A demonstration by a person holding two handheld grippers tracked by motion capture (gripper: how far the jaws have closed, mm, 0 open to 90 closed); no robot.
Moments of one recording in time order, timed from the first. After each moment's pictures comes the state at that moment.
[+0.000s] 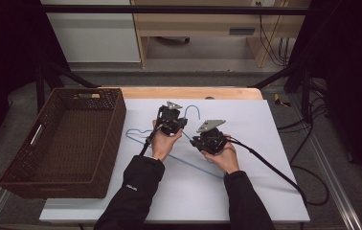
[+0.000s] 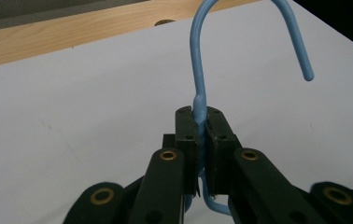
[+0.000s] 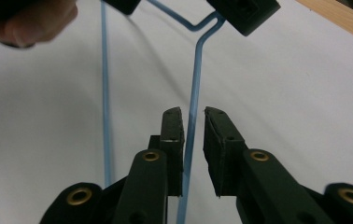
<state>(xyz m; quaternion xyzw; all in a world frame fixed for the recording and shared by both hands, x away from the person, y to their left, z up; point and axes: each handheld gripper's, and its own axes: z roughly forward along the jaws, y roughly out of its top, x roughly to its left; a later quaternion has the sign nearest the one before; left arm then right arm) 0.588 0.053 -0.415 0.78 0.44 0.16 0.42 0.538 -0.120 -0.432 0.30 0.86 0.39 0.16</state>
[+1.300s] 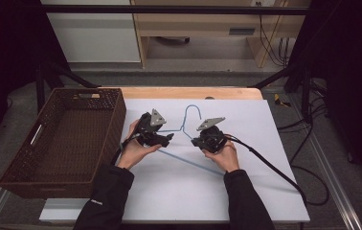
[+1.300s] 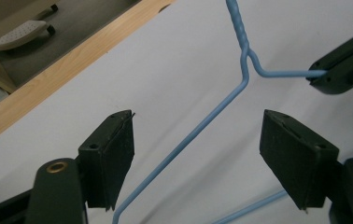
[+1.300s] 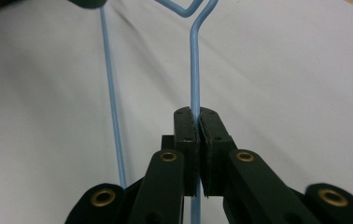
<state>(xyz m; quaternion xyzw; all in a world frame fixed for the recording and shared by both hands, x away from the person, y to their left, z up) 0.547 0.113 -0.404 0.86 0.28 0.24 0.36 0.541 -0.120 -0.430 0.31 0.87 0.37 0.13</state>
